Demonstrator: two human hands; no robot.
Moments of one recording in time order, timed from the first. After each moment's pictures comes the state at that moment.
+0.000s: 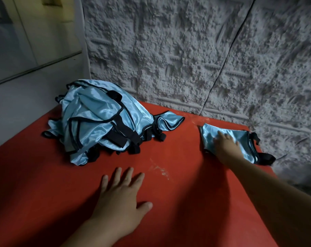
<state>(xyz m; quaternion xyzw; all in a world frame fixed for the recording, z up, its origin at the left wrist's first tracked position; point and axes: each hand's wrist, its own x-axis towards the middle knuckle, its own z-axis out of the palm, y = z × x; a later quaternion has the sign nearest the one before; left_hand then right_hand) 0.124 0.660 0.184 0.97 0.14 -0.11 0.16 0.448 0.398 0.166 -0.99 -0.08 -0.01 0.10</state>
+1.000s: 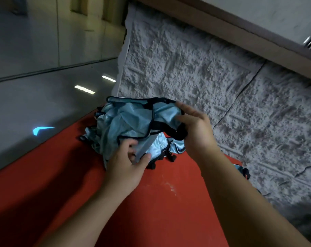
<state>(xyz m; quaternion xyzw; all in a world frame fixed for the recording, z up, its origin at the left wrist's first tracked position) 0.101 0.724 0.280 0.74 0.24 0.28 0.56 0.220 0.618 0.406 -0.66 -0.19 0.13 0.72</state>
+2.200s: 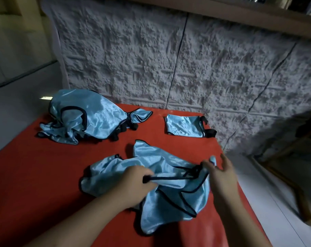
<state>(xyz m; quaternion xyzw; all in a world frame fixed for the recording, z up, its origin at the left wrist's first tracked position) 0.065 0.573 0.245 0.91 -0.04 0.01 0.41 0.118 0.329 0.267 -0.81 0.15 -0.08 0.56</state>
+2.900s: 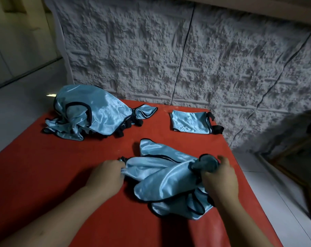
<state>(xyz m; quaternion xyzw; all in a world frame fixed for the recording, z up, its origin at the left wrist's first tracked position) 0.069 0.644 0.215 0.98 0.11 0.03 0.18 0.124 0.346 0.252 -0.93 0.14 -0.08 0.32</state>
